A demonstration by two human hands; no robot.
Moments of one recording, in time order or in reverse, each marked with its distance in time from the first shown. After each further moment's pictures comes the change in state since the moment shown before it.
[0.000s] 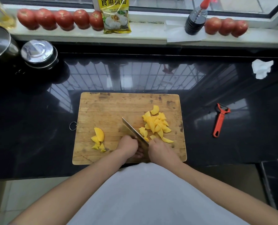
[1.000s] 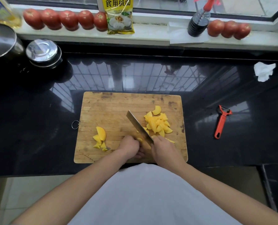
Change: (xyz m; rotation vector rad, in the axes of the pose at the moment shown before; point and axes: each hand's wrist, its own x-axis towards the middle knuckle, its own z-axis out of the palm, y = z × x) left_hand -0.003 -0.001 -0.002 0.081 -0.026 0.047; right_hand -0.003 0.005 -0.004 0.082 0.095 0.013
